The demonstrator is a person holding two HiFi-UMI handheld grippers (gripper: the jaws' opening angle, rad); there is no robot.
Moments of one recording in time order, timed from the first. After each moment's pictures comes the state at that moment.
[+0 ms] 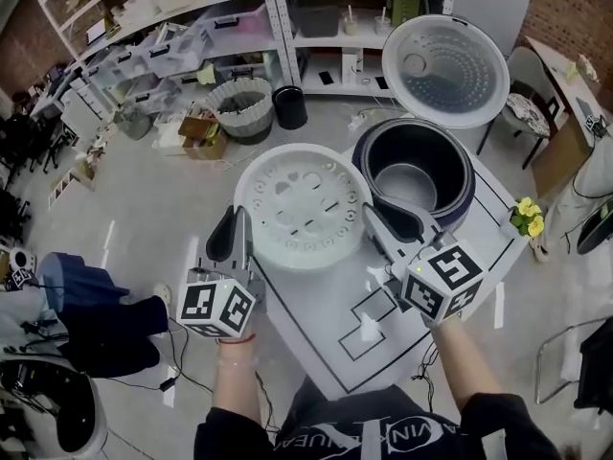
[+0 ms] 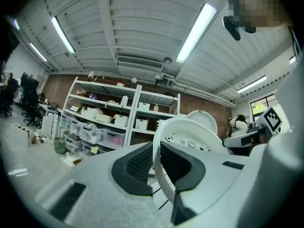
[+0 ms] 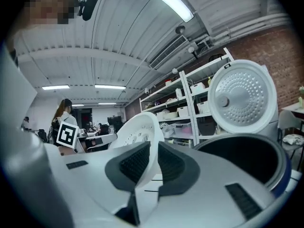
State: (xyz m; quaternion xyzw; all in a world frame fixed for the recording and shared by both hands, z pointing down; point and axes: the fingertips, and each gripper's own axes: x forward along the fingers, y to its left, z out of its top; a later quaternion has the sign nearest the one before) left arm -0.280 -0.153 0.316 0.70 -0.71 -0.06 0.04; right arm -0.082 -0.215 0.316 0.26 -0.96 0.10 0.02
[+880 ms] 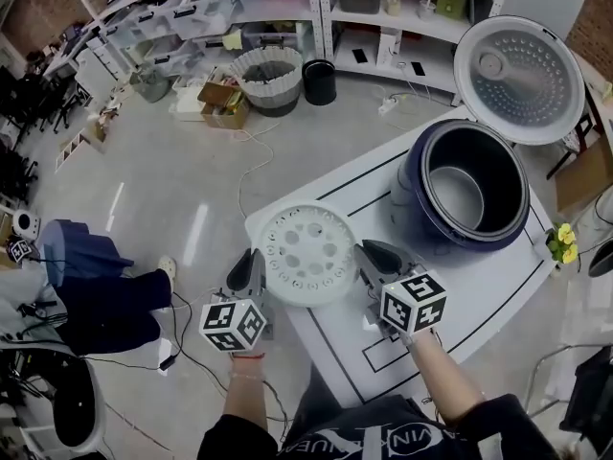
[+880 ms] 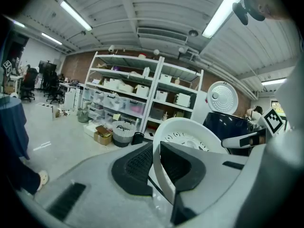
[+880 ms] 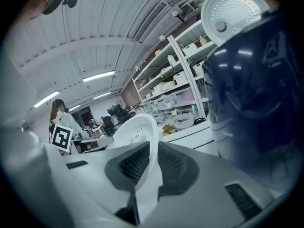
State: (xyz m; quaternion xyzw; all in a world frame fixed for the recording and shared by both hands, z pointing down) left arm -0.366 -0.107 0.498 0.63 -0.75 0.01 0.21; right arm -0.178 -0.200 0.496 0.23 -0.93 0.24 0.13
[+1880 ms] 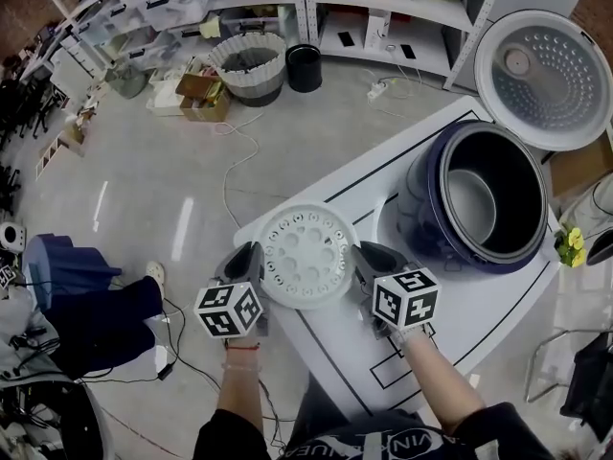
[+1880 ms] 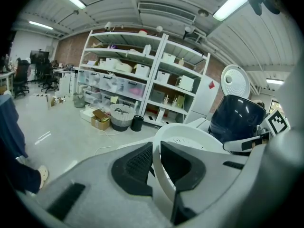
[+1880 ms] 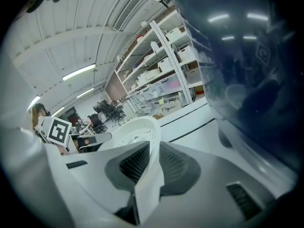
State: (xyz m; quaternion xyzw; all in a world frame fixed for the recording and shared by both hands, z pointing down) left arm -0.400 -0.175 0.566 0.64 -0.71 0.07 0.30; right arm -0.204 -0.243 0.570 0.28 -0.89 0.31 0.19
